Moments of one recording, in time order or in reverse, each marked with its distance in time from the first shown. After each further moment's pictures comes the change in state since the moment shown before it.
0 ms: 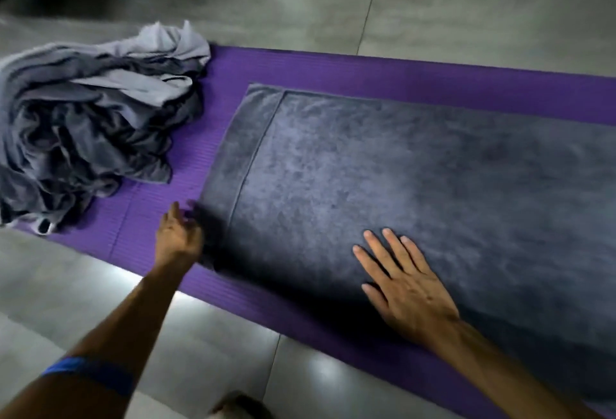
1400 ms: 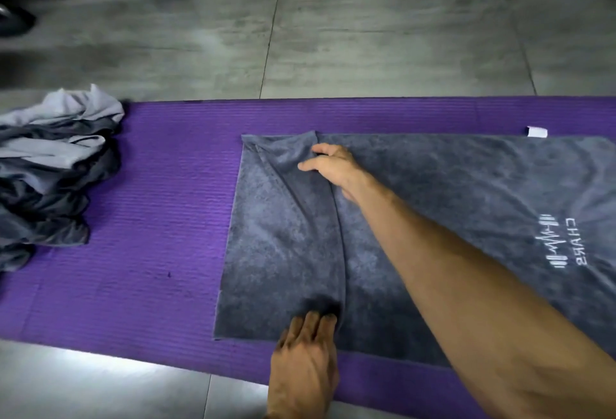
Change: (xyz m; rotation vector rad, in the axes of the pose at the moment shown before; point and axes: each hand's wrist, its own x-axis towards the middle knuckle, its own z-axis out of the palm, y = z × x) left_hand -0.245 0.200 0.096 0.074 -0.138 0.751; right_hand 0.151 0.134 -0.108 1.316 -0.012 0.760
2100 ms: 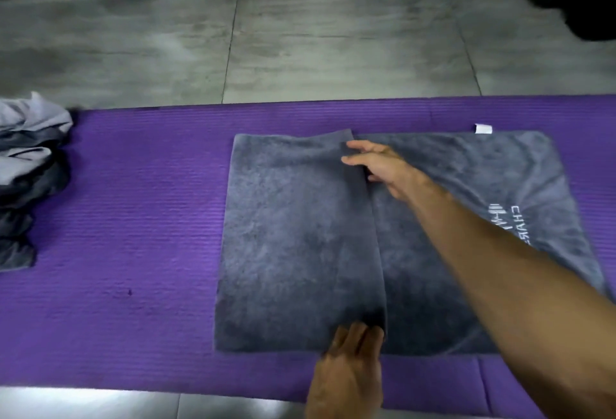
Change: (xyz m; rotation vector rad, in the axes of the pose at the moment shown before) left_hand 0.002 0.075 0.028 -0.262 -0.005 0.200; right_hand -0.025 0.044 -0.120 0.080 0.120 -0.013
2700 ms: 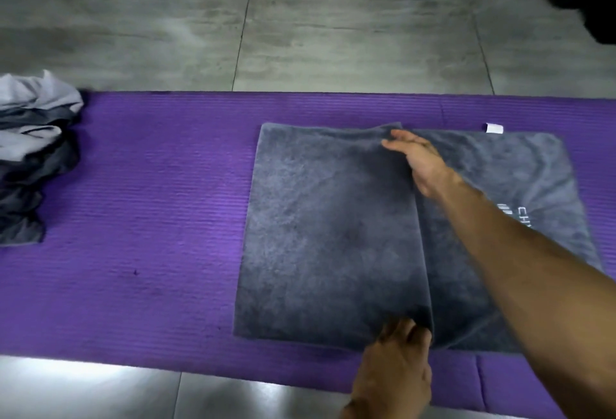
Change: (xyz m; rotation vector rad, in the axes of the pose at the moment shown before) left_hand 0.012 0.032 0.023 -0.020 -0.287 -0.078; right_hand 0.014 0.024 -0.036 0.181 0.153 -0.043
